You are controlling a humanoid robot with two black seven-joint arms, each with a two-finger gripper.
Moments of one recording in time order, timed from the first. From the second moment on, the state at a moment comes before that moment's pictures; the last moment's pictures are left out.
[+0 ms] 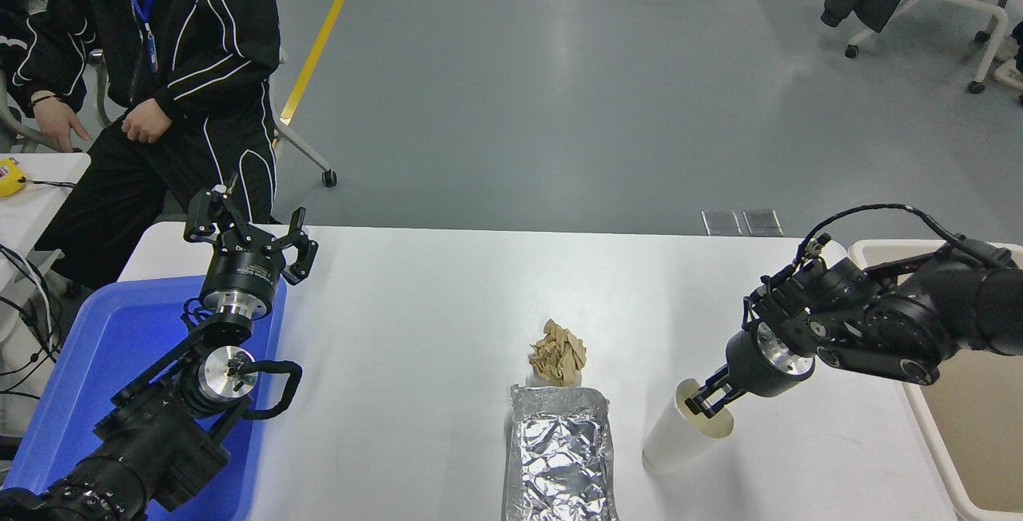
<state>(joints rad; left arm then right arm) -0.52 0.22 -1.05 -0.61 0.18 -0.33 -0.58 1.34 -0.36 -0.72 0.98 -1.23 0.29 0.44</state>
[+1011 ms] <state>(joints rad) -0.52 0.22 -1.05 -0.61 0.18 -0.33 -0.58 1.32 -0.33 -0.29 0.38 -0.59 0.28 0.44</state>
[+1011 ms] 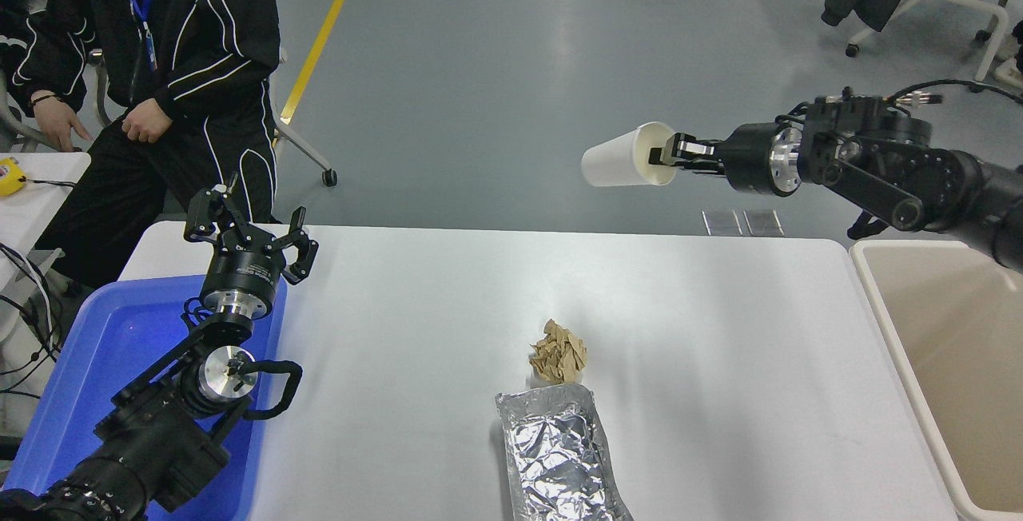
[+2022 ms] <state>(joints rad) -0.52 0.22 -1.05 -0.61 0.18 -0.33 -0.58 1.04 -0.36 -0.09 -0.09 -0.17 0.07 0.21</state>
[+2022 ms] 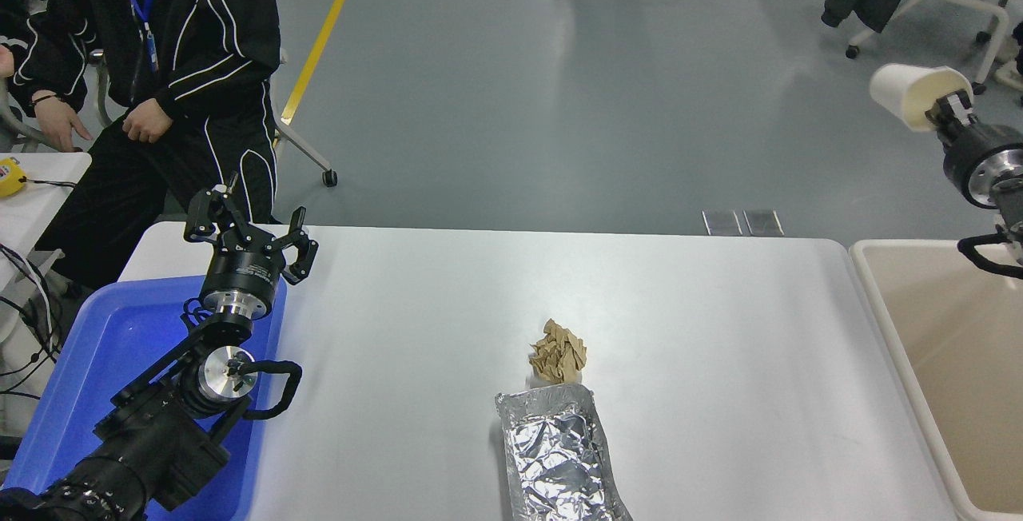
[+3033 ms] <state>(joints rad) -0.52 0.22 -1.05 -0.61 0.18 -0.33 -0.58 0.65 -0.42 0.06 -0.09 -0.14 -0.05 0.02</state>
